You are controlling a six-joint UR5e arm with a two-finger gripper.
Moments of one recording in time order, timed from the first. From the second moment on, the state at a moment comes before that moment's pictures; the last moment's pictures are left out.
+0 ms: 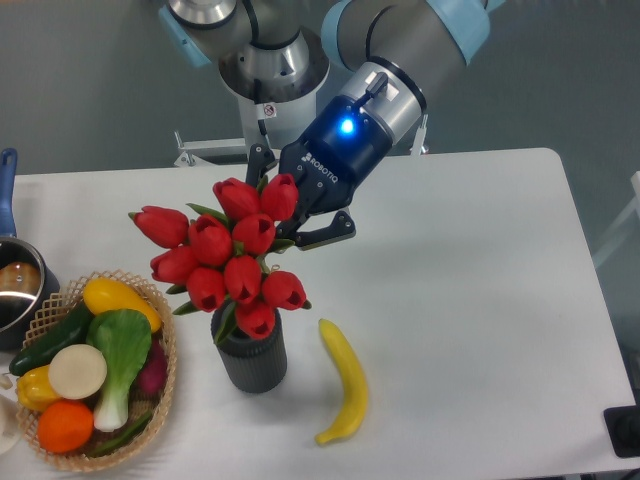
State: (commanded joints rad) arm 2.60 -1.78 -1.64 -0.75 0.33 0.85
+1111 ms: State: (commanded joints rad) arm 2.54 -1.90 -1.66 -0.73 0.37 0.86
